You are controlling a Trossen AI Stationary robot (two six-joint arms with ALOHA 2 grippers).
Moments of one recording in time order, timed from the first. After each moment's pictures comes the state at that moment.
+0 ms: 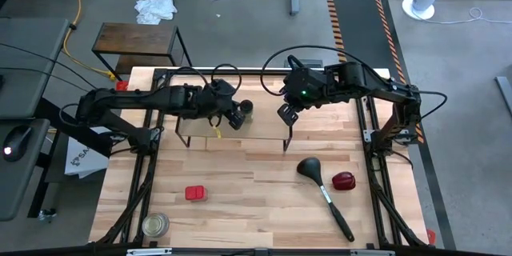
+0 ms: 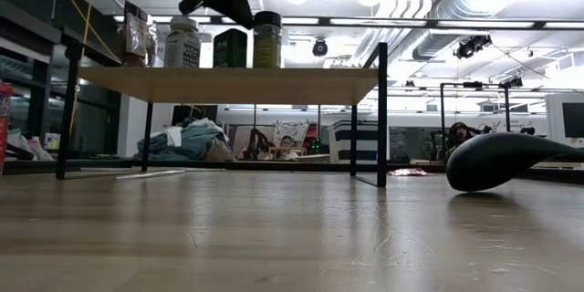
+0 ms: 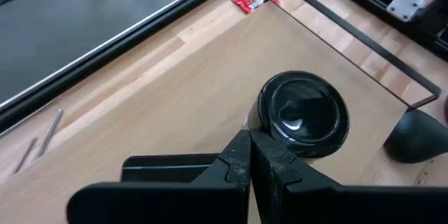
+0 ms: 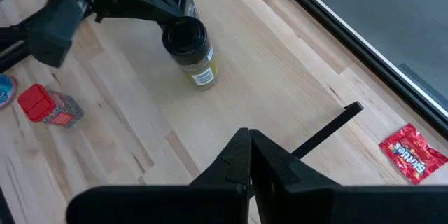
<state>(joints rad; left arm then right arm) 0.05 1.41 1.32 -0.74 -0.45 -0.59 -0.01 1.71 2.13 -1.39 0.29 0.56</state>
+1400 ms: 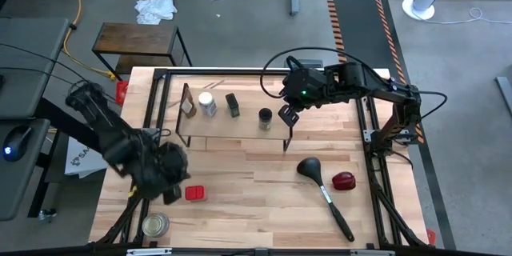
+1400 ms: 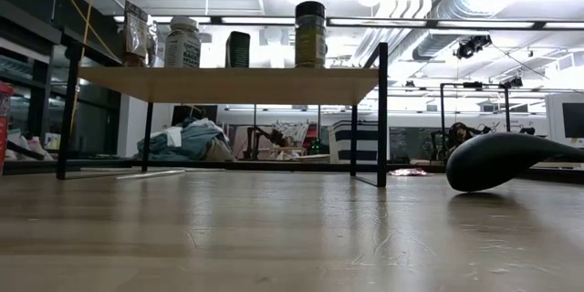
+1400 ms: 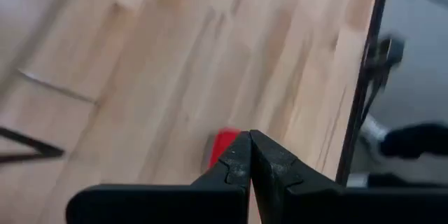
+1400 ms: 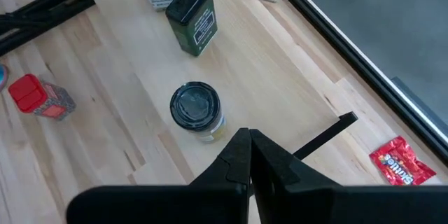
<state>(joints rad) -0.77 1.22 1.26 -1.16 -0.40 -1.10 -0.01 1.71 2.13 -1.39 0.30 0.49</state>
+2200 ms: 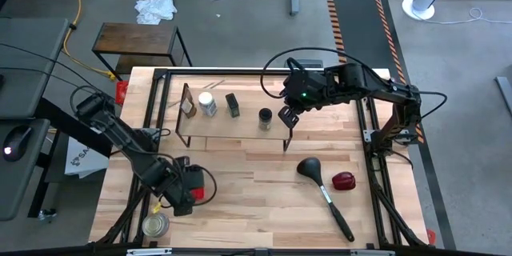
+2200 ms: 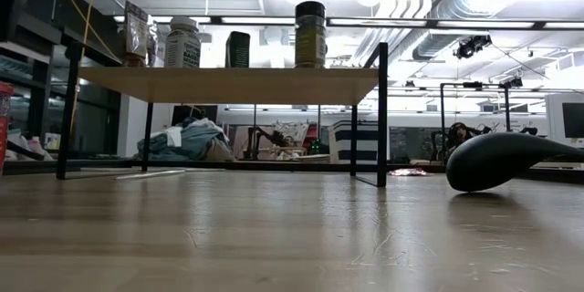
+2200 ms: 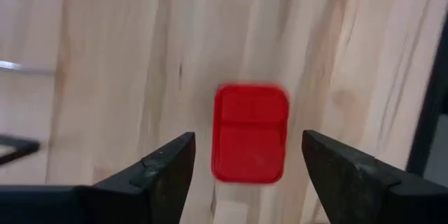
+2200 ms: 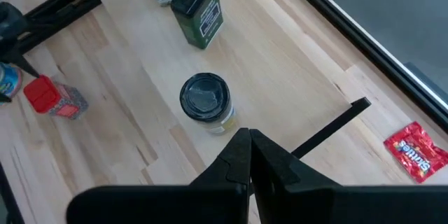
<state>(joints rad) -0.74 1.45 1.13 -1.04 -0.19 -0.89 0.00 1.71 2.13 -1.40 0.28 0.56</state>
